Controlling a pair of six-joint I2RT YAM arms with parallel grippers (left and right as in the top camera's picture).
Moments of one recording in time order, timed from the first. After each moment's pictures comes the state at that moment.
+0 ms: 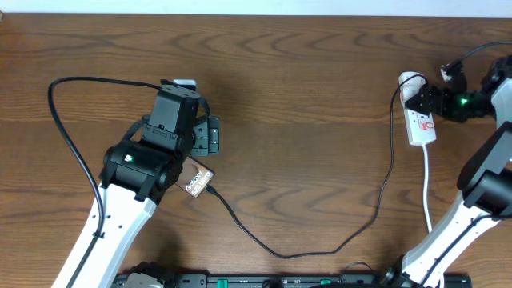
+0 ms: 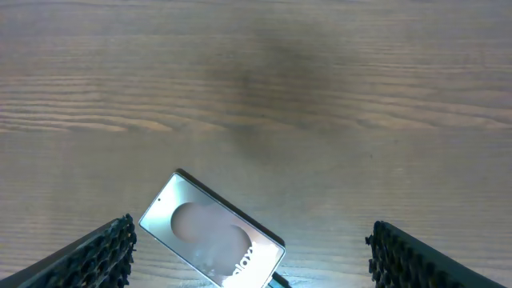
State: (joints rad) left arm -0.37 1.21 1.18 -0.89 -0.20 -0.27; right arm -0.49 2.25 1.79 -1.02 -0.62 -0.43
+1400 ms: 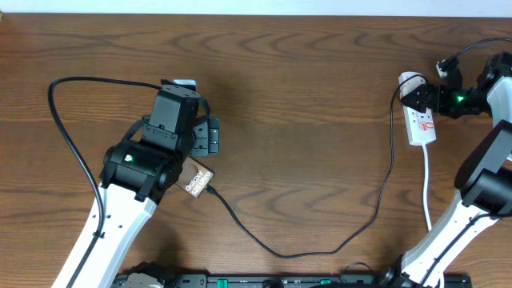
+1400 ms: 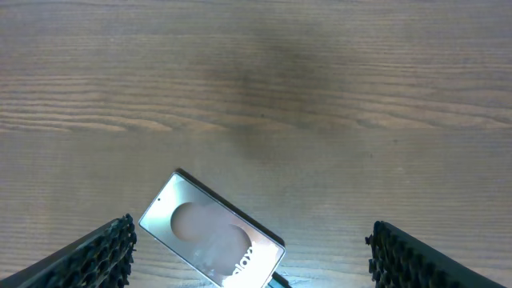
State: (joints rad) left arm -0.37 1.21 1.18 -0.89 -0.20 -0.27; right arm -0.47 2.26 1.79 -0.99 -0.66 -0.45
